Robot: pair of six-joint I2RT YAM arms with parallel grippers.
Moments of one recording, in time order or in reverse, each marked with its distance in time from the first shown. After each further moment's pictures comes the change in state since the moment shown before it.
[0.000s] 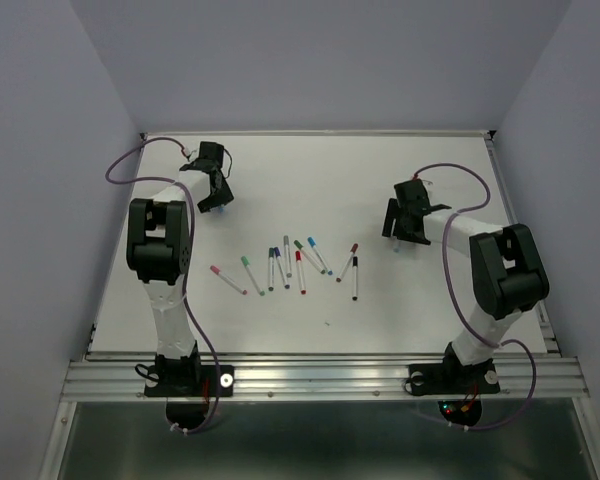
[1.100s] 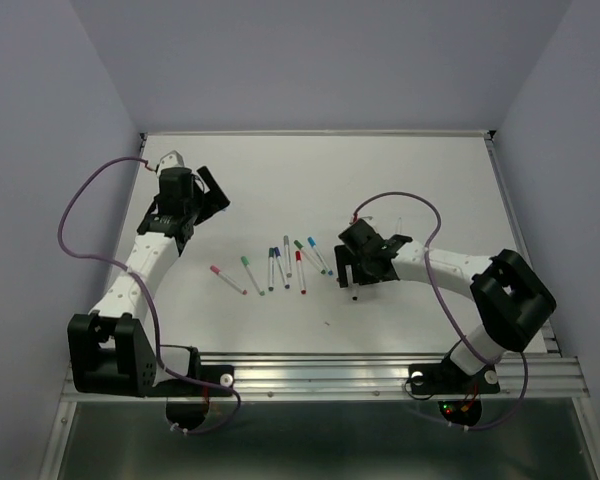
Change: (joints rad) left arm 0.000 -0.786 -0.552 0.190 0.159 -0.065; right arm 0.474 -0.190 -0.107 -0.208 -0.063 0.111
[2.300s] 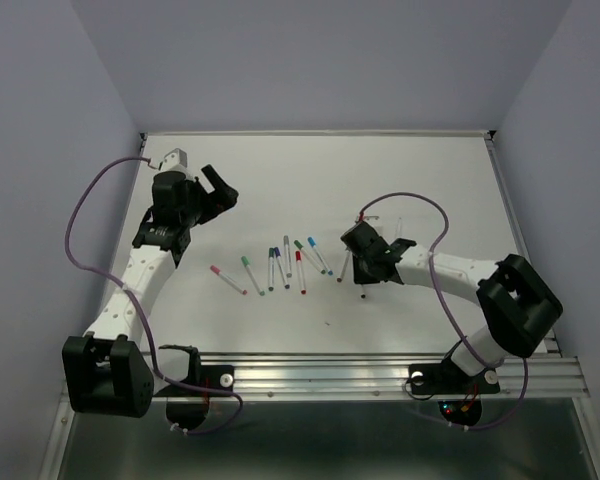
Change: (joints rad) left arm 0.000 -0.104 -0.046 0.079 0.177 -0.010; right arm 0.012 -0.003 -0.036 0.044 0.057 0.071
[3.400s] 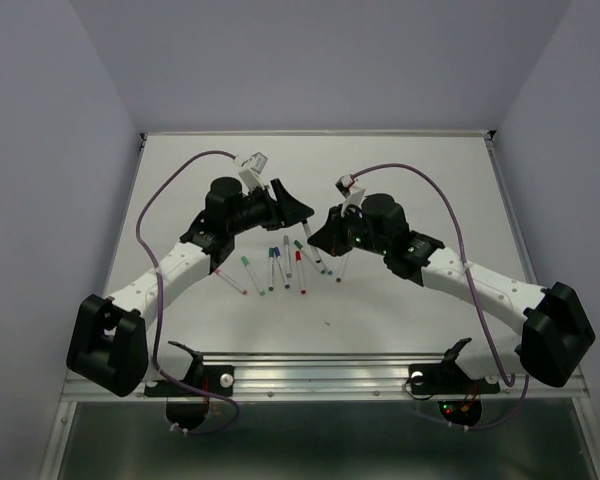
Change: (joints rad) left arm -0.349 0.125 -0.060 0.415 0.402 -0.167; right arm 0.000 -0.235 0.055 0.471 -0.557 -0.167
